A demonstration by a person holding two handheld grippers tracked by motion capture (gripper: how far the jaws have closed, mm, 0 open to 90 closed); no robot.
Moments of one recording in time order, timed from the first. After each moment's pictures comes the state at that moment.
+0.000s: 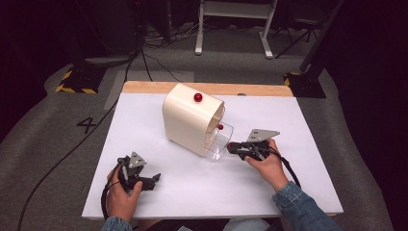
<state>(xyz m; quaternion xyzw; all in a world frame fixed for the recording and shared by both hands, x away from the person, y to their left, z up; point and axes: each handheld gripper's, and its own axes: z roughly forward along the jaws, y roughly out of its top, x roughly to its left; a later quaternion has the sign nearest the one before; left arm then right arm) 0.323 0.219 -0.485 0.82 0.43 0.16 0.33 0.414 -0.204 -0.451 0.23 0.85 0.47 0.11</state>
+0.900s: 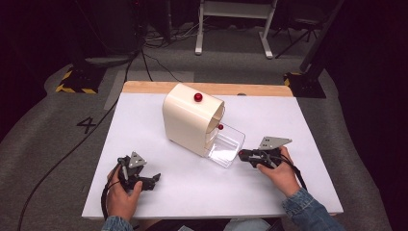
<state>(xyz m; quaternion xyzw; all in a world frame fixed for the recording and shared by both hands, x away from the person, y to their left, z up) 0.324 0.219 -0.484 0.82 0.43 0.15 0.33 0.396 -0.235 -0.458 0.24 0.85 0.45 0.11</state>
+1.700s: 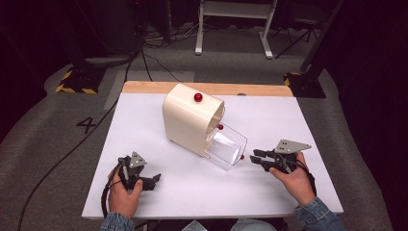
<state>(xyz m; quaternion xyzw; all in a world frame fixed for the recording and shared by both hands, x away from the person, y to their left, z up) 0.324 0.218 -0.484 0.83 0.43 0.16 0.33 0.372 -0.269 -0.435 0.27 0.82 0.48 0.13</state>
